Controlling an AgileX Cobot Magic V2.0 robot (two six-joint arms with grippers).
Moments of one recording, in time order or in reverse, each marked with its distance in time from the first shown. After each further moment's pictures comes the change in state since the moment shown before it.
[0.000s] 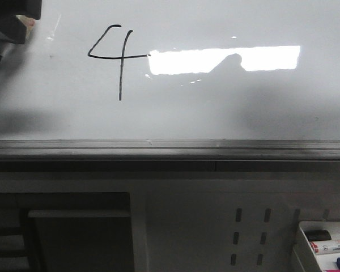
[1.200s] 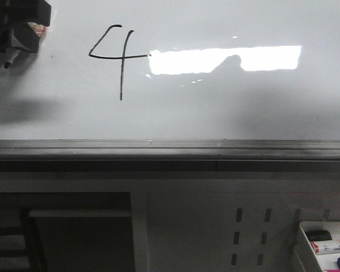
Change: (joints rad) left arm 0.057 0.037 -0.022 -0.006 0.075 -0.005; right arm 0.000 0.000 0.000 0.000 0.016 0.000
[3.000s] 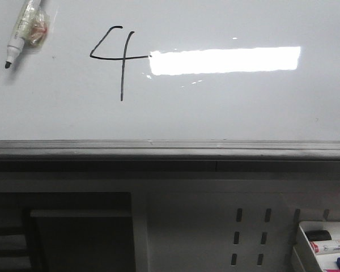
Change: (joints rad) left arm 0.006 -1.276 0.537 0.146 0.208 0.007; right arm -0.252 -1.131 0.923 0.454 -0.609 -0.566
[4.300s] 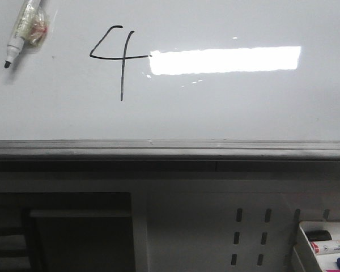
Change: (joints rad) left arm 0.092 0.000 0.044 0.491 0.010 -0.412; right arm 0.000 -0.037 0.026 0.006 -0.040 -0.002
